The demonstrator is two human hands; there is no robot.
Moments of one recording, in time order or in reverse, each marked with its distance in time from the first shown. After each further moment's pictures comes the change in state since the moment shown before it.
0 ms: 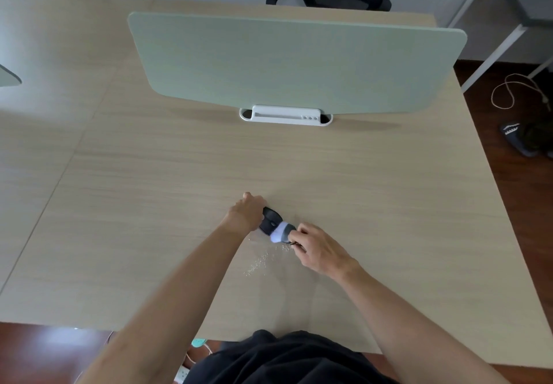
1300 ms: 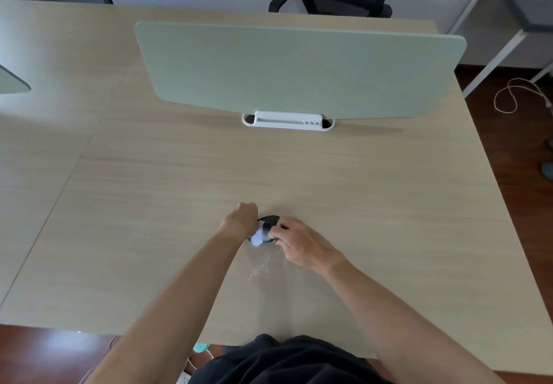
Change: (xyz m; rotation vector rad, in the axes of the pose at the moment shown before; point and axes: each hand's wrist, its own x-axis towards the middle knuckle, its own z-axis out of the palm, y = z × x) left_hand -0.018 -0.007 -0.010 -0.158 -0.059 -0.123; right_hand 0.030 -0.030 -0.009 0.029 -0.066 -0.084
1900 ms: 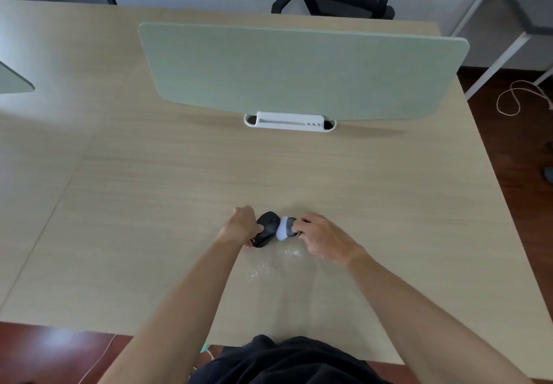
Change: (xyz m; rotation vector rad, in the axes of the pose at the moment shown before) left_hand -0.001 -0.004 0.007 -0.247 -0.034 -0.129; right_hand -0.007 0.039 -0.016 -0.110 0.008 0.036
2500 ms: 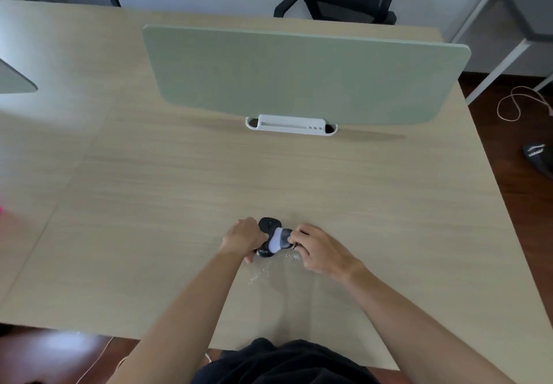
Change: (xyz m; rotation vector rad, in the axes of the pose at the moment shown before) left_hand -0.015 -0.001 0.010 -0.074 -0.051 -0.033; right_hand -0.015 -0.018 0.002 0.118 0.046 -0.027
